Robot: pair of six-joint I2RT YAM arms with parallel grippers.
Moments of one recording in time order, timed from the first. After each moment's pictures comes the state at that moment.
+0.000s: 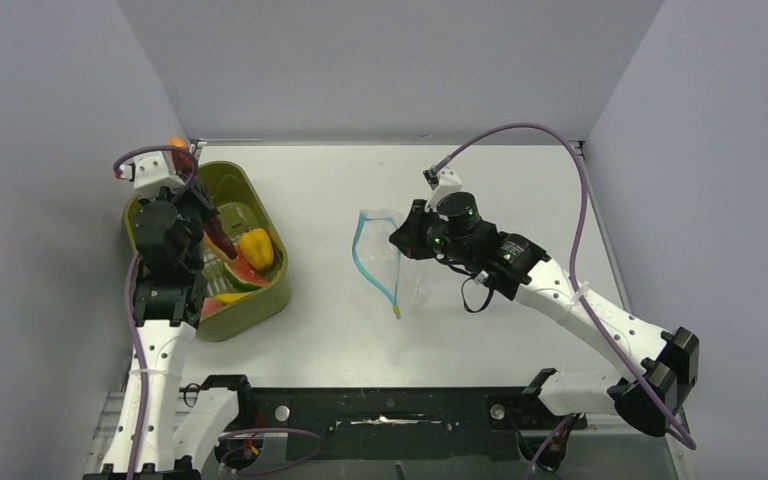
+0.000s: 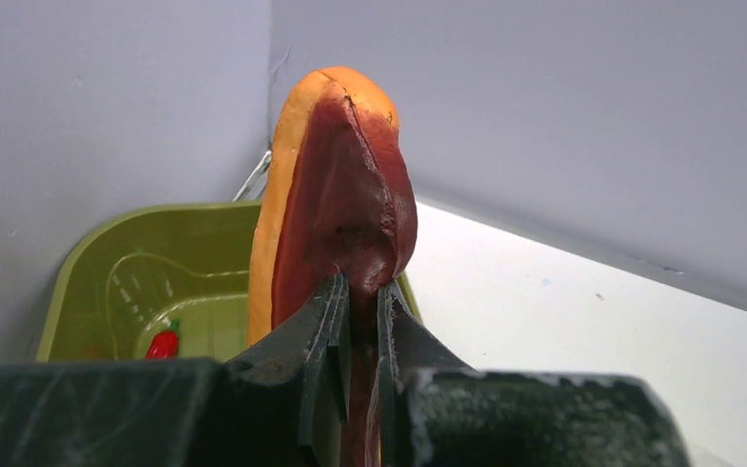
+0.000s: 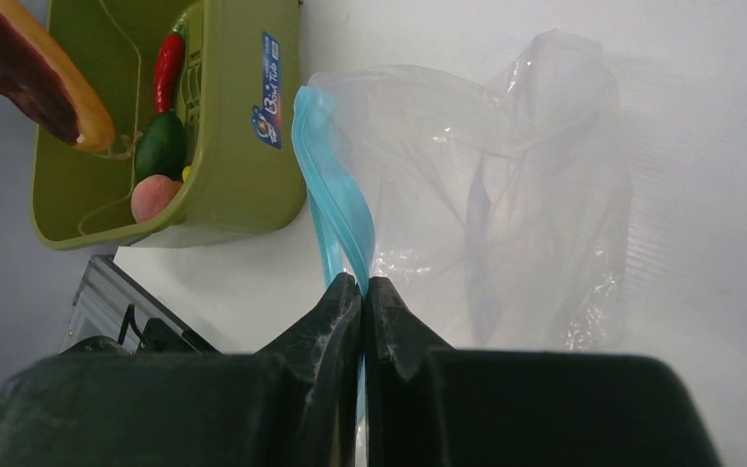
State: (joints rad) left arm -0.01 0.84 0.95 -0.11 -0.28 -0.22; right arm 0.79 1.24 1.16 -0.39 0.05 0.59
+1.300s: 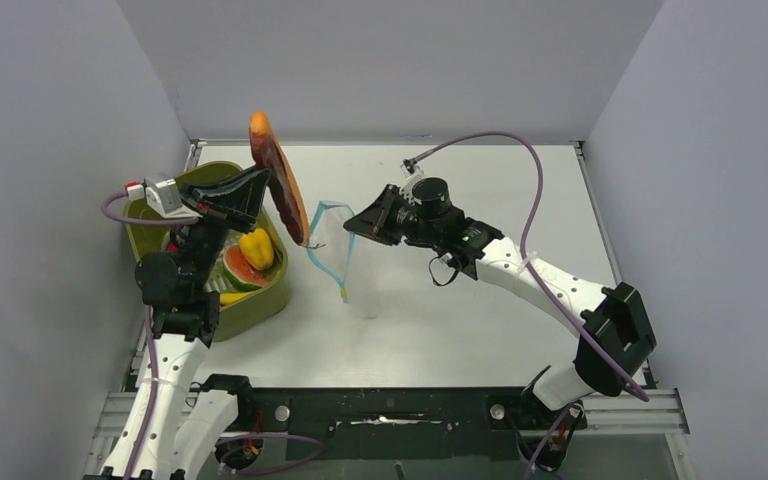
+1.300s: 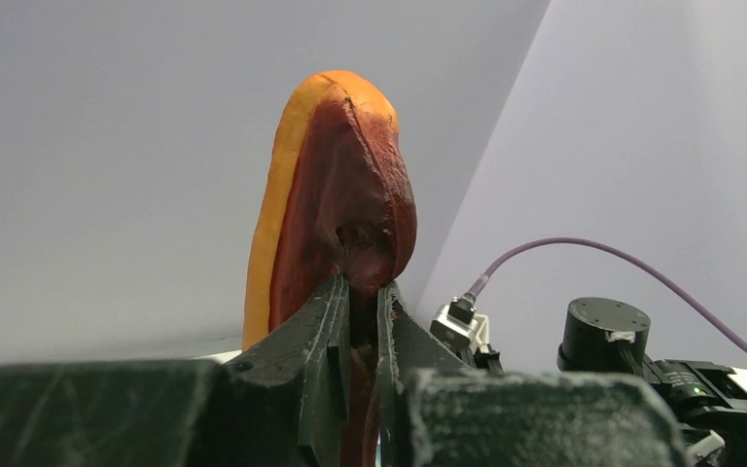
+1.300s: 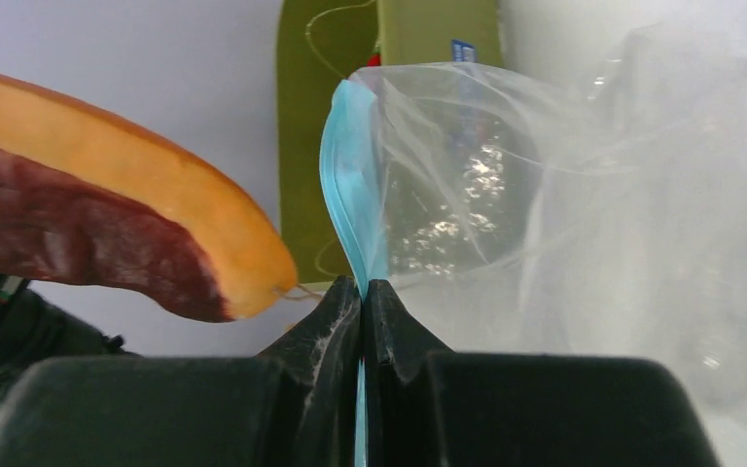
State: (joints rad) left arm -0.10 0.75 0.73 0.60 0.36 -0.66; right arm 0.75 1.50 1.18 -0.02 -0.24 1.07
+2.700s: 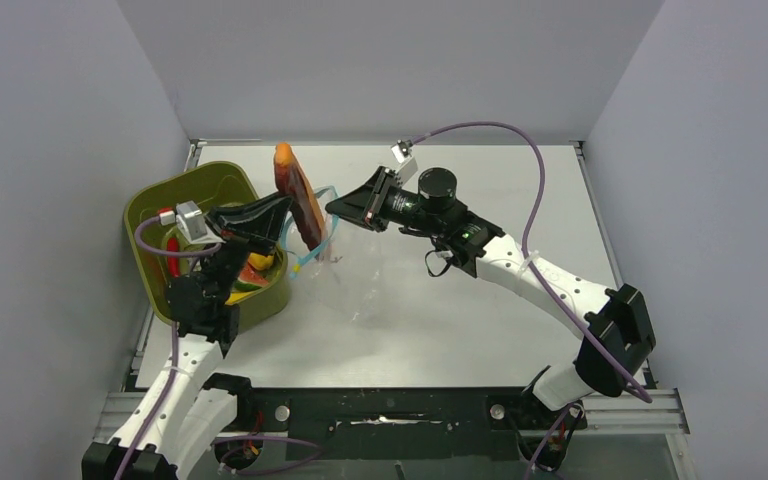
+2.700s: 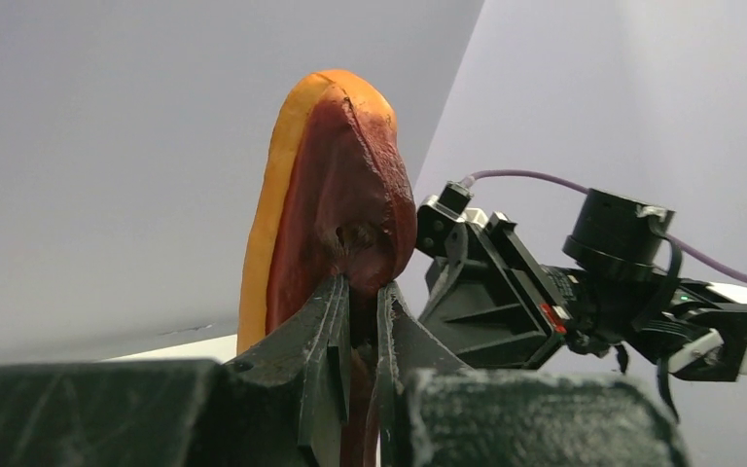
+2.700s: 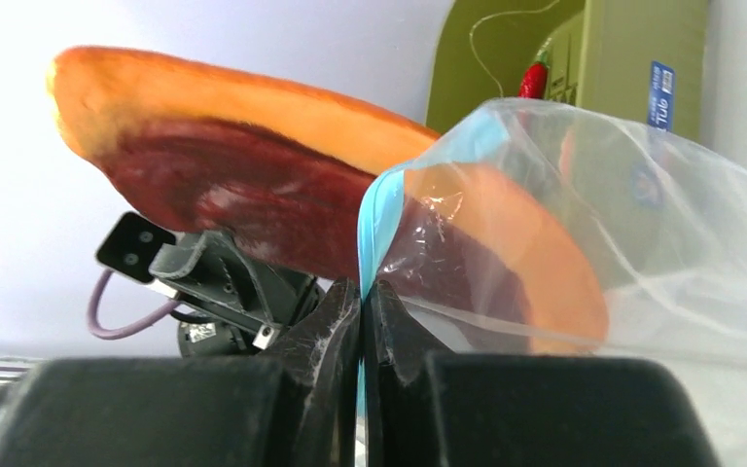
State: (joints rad) left arm -0.18 0.79 0.47 0.95 0.37 -0.68; right arm 0.77 1.50 1.24 0.18 -0.36 1.19
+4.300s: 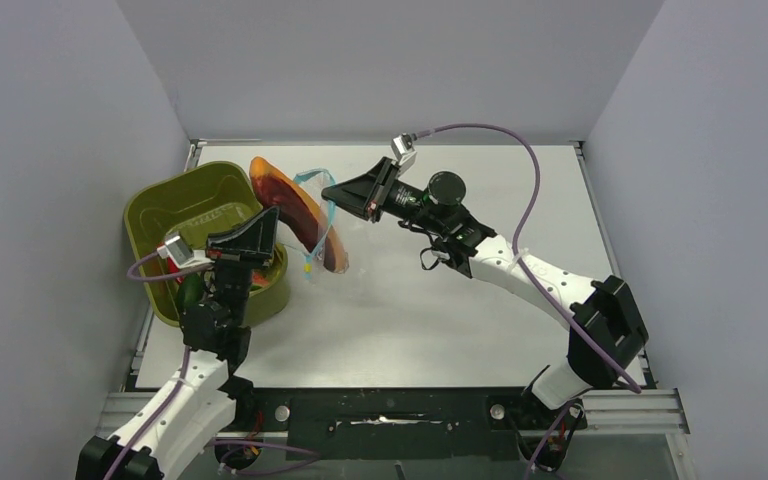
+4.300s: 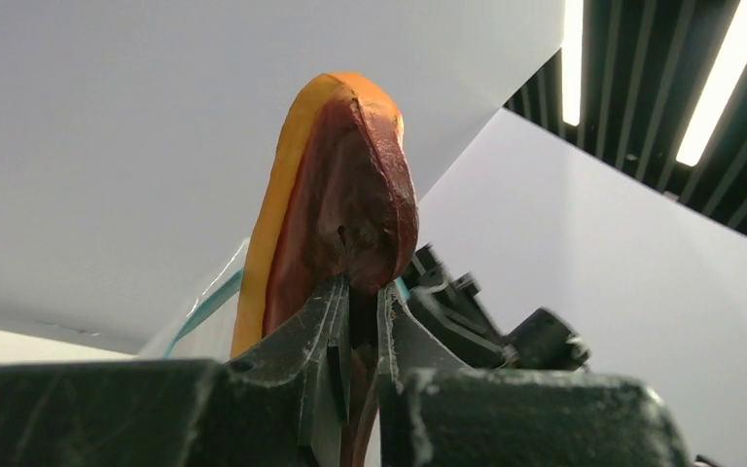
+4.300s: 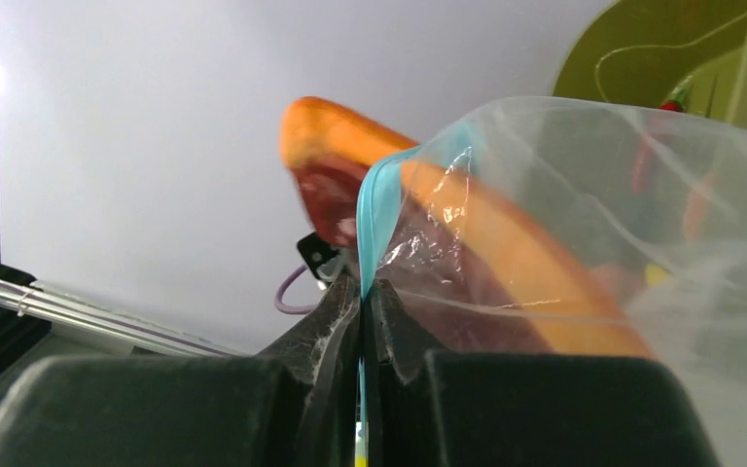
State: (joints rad) left arm -0.32 0.75 0.26 1.17 -0.02 -0.99; right arm 0.75 1.55 1.21 0.55 -0.43 1.35
